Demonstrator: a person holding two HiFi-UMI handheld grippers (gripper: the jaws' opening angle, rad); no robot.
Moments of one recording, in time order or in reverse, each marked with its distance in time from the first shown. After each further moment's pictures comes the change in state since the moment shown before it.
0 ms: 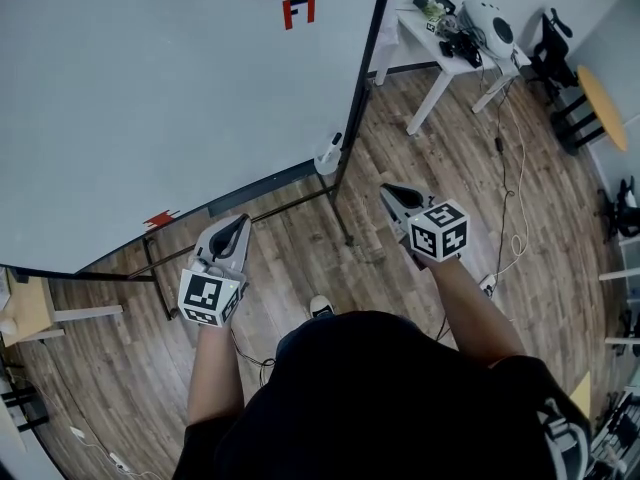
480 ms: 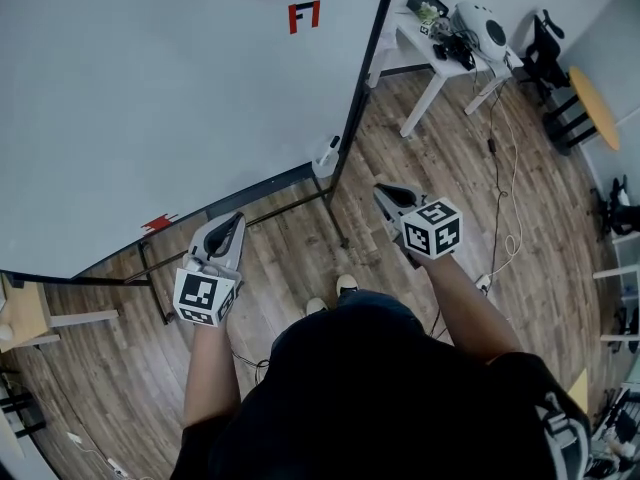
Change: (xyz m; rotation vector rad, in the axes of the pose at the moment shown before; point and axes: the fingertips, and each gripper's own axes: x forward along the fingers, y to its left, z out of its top) left arm -0.004 0.014 0.008 0.013 -0.018 -0.002; right arm 0.009 0.008 0.005 -0.005 0.019 -0.007
